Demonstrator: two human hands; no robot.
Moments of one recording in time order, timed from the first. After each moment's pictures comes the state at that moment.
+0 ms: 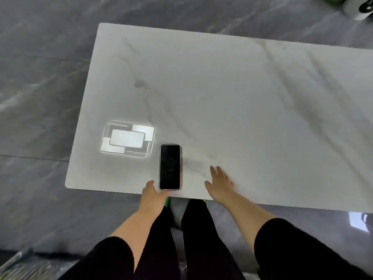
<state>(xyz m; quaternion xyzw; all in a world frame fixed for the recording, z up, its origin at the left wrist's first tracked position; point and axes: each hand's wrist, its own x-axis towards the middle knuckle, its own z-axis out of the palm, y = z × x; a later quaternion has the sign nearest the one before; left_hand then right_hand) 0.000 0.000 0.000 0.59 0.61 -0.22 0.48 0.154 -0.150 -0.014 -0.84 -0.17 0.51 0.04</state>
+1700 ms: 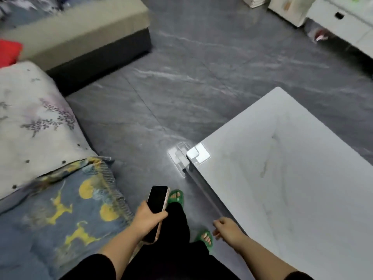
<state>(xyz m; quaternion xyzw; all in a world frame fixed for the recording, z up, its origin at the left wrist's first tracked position) -0.313 0.017 0.121 0.35 0.75 0.05 0.55 -0.048 -0.036 0.088 -0.71 -0.33 0.63 -0.01</state>
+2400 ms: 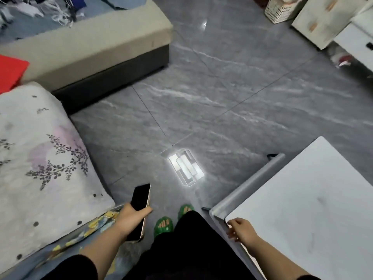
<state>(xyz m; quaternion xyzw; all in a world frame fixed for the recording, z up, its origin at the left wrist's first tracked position) -0.515 0.312 0.110 0.27 0.77 0.09 0.57 -0.171 0.259 0.085 -0.78 -0.24 0.57 0.03</state>
